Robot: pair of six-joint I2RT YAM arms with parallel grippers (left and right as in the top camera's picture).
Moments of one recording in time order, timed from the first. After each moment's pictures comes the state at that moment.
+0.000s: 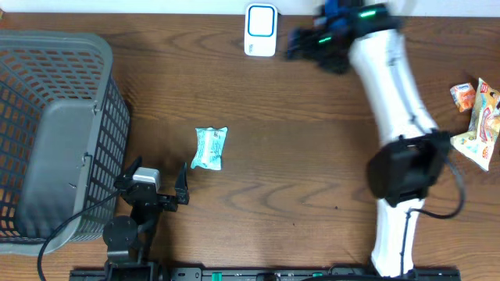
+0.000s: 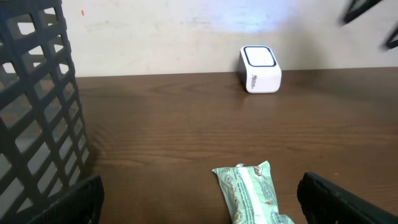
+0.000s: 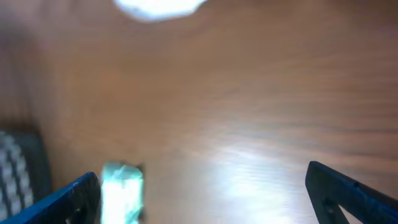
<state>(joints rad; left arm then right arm) 0.03 0.05 0.02 -0.10 0.20 -0.02 0.32 2.21 2.21 -1.16 -0.28 0.45</state>
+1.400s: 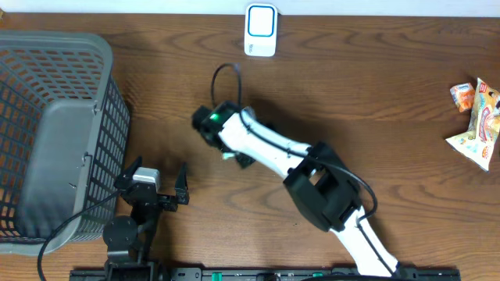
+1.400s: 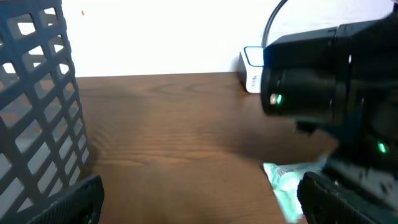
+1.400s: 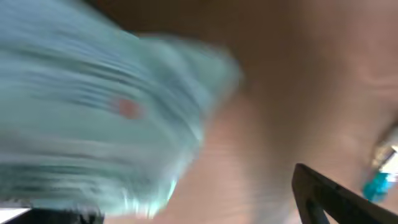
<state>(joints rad) 0.03 0.05 0.02 -0.10 0.20 -0.02 0.84 2.35 1.90 -1.36 0.54 0.55</state>
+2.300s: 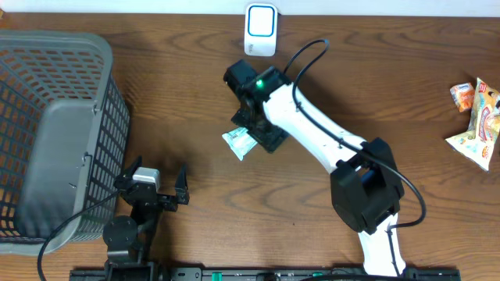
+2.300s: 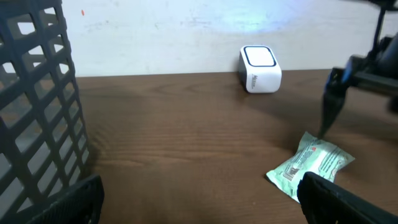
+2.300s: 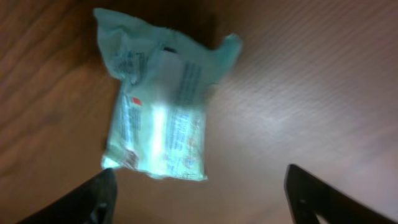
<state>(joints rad) 0.03 0.05 0.02 -0.10 0.20 -0.02 0.68 2.16 1.82 -1.13 0.00 1.44</state>
